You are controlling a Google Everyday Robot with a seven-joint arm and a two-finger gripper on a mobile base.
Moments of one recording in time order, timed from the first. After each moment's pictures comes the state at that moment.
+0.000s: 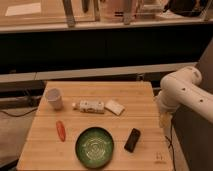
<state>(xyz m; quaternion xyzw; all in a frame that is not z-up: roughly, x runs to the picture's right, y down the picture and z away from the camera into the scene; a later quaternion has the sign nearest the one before) 0.253 0.142 0.703 -0.29 0.01 -0.02 0.96</state>
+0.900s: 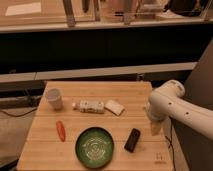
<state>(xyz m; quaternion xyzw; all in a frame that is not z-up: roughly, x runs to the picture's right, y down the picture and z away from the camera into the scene) 0.221 0.180 0.728 -0.28 -0.02 -0.10 0.95</state>
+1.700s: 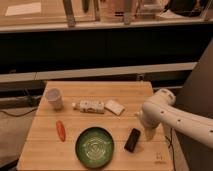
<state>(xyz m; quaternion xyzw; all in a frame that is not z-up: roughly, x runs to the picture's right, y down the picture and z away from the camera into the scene) 0.189 0.220 0.753 -0.28 -0.07 -0.17 0.94</state>
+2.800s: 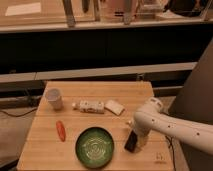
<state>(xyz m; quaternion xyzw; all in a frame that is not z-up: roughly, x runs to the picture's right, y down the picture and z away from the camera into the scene) 0.157 0.253 0.772 -0.29 -0.11 -0.23 0.92</state>
